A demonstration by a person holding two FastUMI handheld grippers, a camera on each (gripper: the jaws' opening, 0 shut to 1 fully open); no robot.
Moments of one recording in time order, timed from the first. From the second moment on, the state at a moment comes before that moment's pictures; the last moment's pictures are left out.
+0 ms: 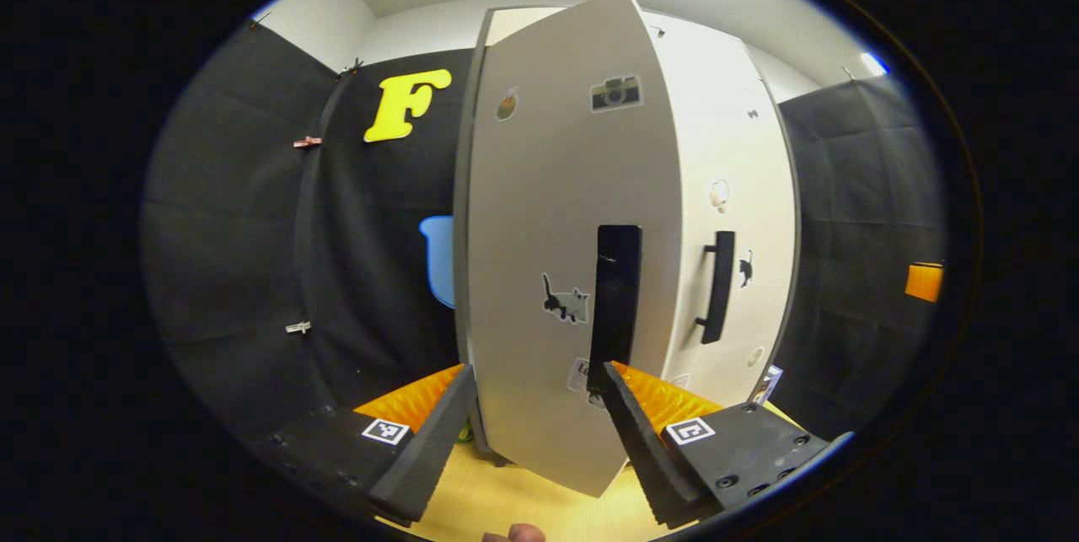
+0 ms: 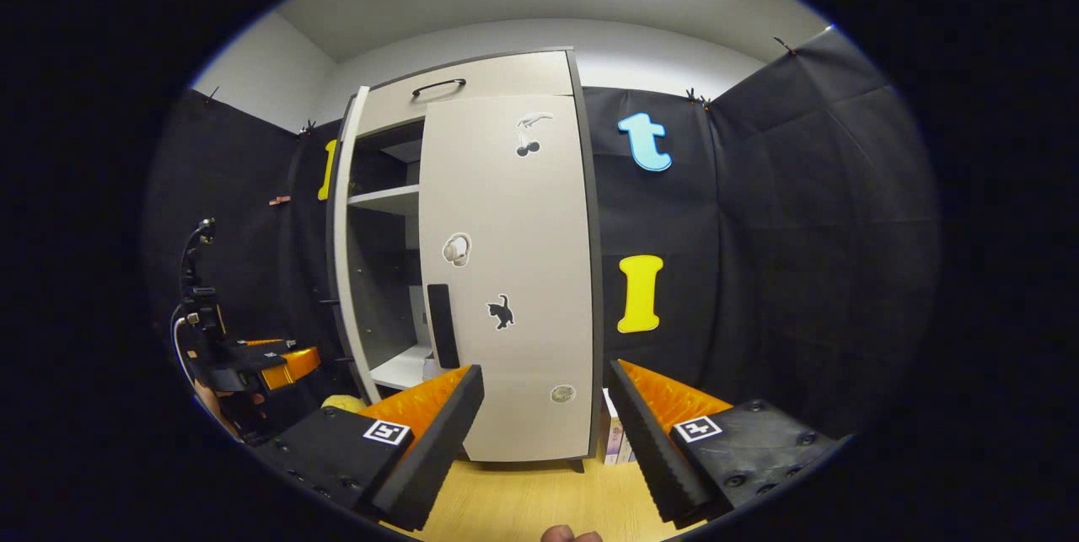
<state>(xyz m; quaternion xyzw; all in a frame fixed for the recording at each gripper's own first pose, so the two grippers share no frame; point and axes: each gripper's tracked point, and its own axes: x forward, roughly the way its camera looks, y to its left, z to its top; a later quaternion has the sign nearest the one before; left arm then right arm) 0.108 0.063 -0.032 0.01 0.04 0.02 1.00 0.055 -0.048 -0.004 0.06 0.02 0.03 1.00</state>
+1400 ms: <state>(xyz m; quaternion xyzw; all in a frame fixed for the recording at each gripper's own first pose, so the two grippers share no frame) 0.023 0.002 0.011 -0.01 0.02 -0.02 1.00 0.028 0.015 0.007 0.05 0.01 0.06 1.00</state>
